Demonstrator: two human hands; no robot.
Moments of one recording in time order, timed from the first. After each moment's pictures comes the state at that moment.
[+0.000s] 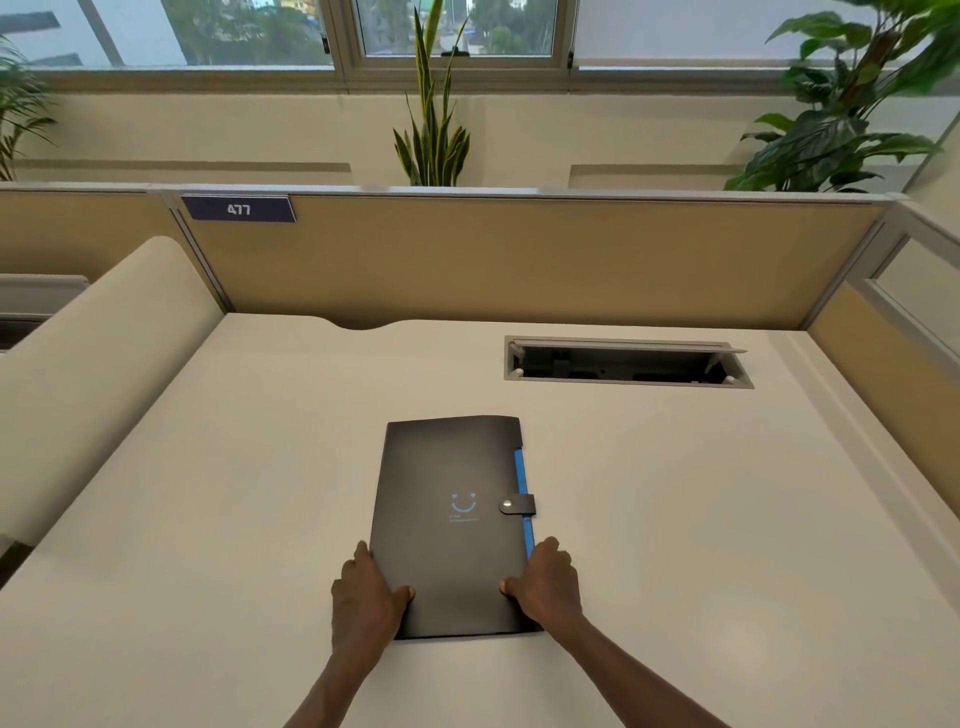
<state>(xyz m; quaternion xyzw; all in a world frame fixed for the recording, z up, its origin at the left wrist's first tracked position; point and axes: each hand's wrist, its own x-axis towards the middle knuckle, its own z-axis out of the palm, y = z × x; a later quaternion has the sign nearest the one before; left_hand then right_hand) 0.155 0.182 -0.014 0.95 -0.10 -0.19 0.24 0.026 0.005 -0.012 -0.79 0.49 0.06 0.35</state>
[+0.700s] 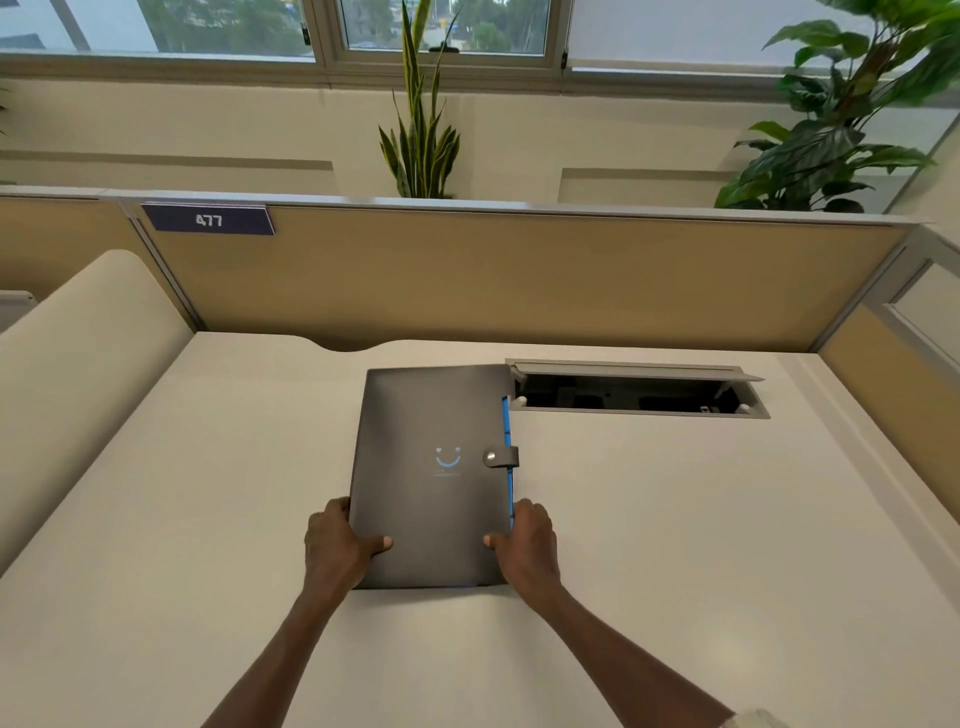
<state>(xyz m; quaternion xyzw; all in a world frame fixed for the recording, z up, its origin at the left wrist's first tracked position) 0.290 0.127 0.017 0.90 -0.11 -0.18 0.37 0.132 -0.043 0.006 -0.81 0.46 -0.07 0.36</state>
